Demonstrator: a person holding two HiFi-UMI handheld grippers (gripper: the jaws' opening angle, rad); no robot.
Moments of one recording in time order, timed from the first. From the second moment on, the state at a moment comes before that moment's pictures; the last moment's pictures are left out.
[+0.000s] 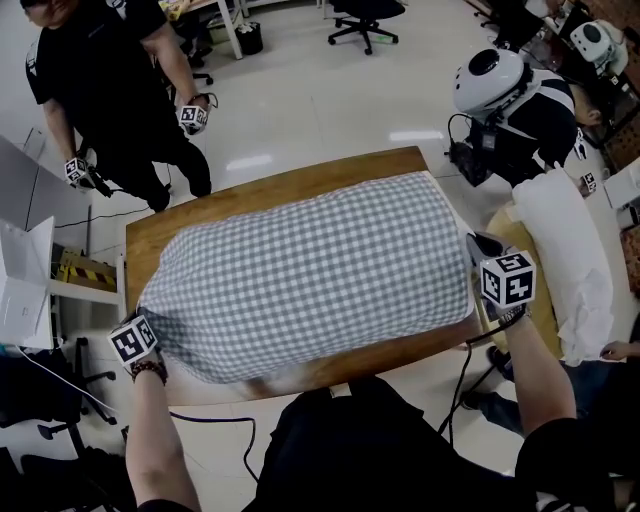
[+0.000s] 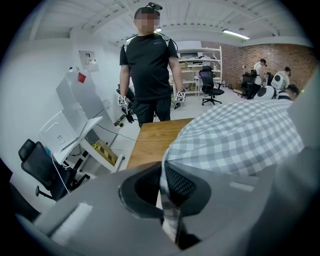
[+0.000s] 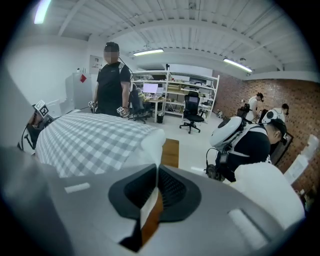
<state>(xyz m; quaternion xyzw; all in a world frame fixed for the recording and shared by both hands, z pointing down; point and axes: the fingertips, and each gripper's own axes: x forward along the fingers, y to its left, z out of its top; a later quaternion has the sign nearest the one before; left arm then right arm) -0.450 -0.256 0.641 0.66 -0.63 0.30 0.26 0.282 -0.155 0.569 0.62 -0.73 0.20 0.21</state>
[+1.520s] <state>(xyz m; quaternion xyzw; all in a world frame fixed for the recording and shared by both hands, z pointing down) -0.416 -0.233 0.660 0.65 -0.65 0.31 0.24 0.391 -0.132 0.609 0.66 -0.68 0.24 0.21</state>
